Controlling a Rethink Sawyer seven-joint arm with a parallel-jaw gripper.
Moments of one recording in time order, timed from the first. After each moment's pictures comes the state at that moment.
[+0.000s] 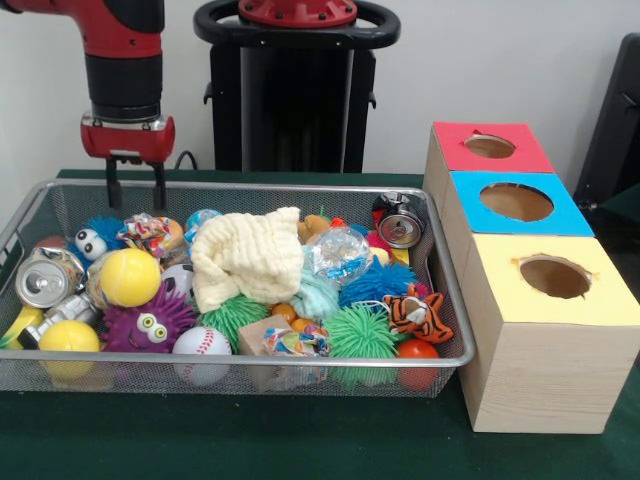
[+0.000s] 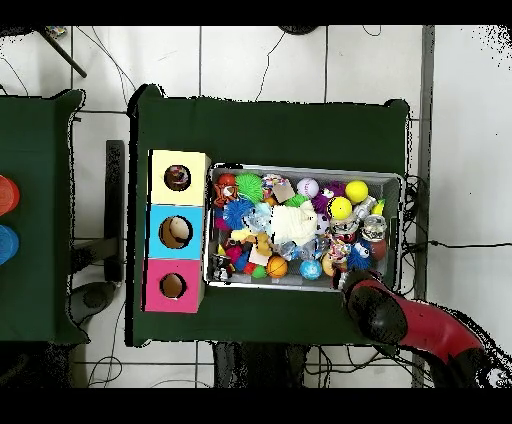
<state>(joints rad) -0.92 -0.63 0.21 1.94 -0.57 0.15 1.58</state>
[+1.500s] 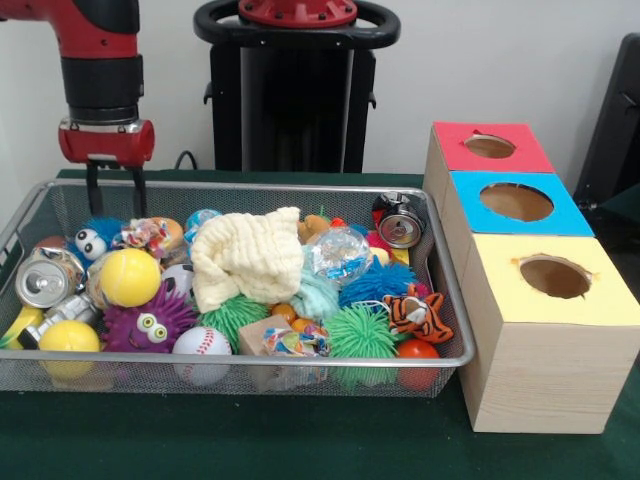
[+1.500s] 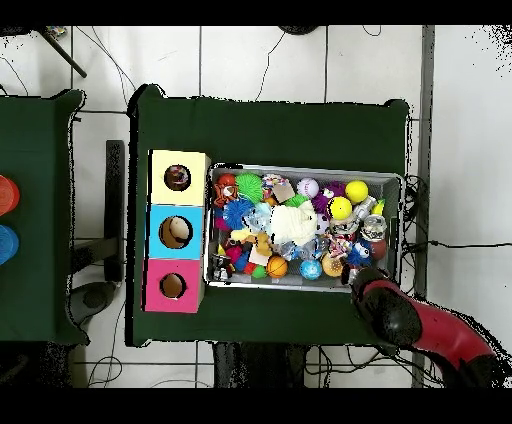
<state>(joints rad) -1.04 -0.60 0.31 1.94 -0.57 0.12 1.58</state>
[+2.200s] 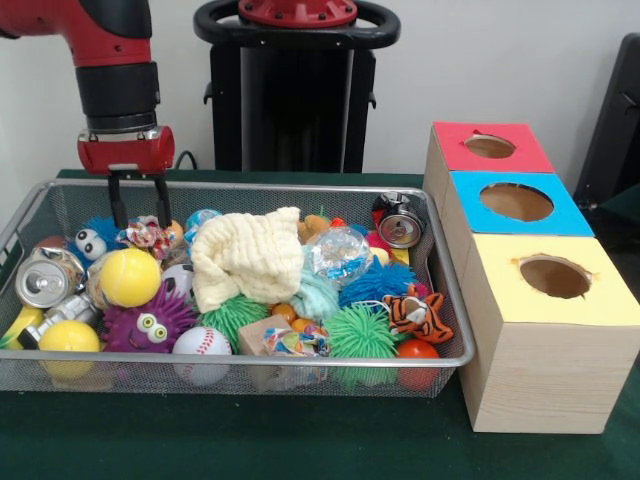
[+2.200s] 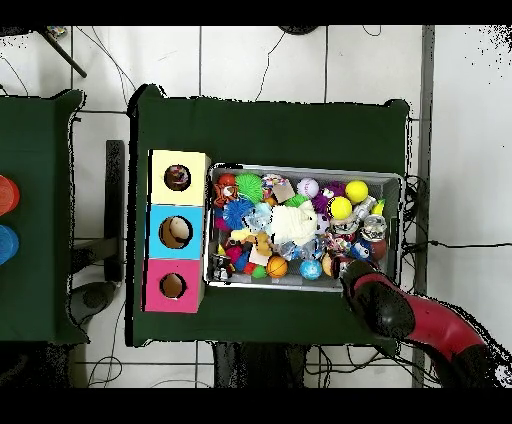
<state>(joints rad) -1.07 -0.58 0.39 1.96 -0.57 0.12 1.58</state>
